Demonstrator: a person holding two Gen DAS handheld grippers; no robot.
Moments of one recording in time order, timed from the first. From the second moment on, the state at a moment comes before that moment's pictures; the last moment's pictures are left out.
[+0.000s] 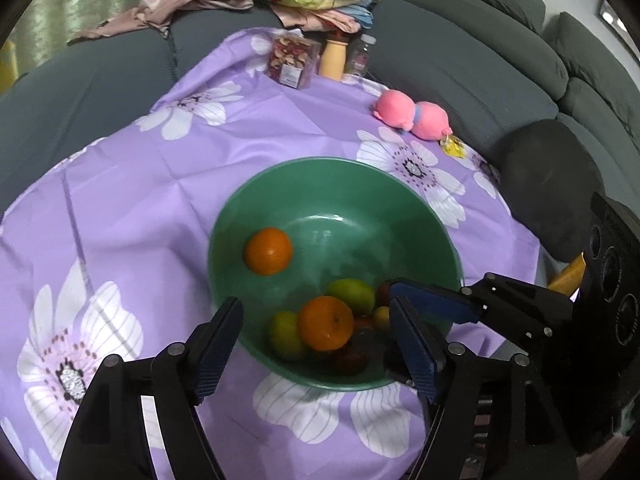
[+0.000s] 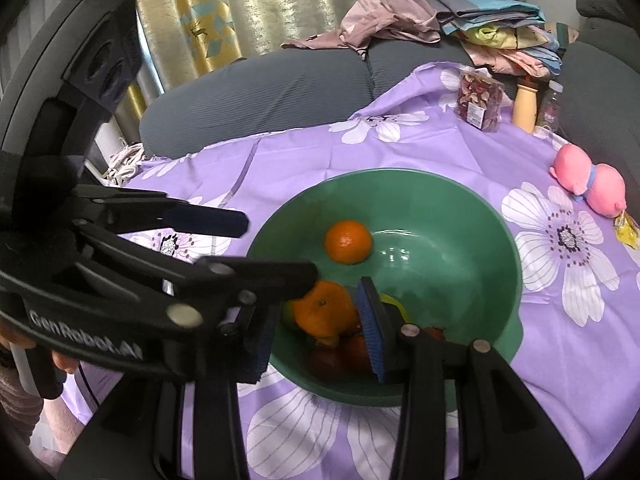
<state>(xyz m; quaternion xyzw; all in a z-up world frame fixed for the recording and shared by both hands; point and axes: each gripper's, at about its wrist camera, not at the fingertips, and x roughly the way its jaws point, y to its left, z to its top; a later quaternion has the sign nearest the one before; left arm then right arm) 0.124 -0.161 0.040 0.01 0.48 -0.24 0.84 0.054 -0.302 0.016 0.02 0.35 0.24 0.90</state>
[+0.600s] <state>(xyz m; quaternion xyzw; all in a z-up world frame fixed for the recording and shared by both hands) 0.089 -0.132 0.075 0.01 0.43 -0.21 0.88 0.036 -0.312 0.038 0.00 0.34 0.18 0.92</state>
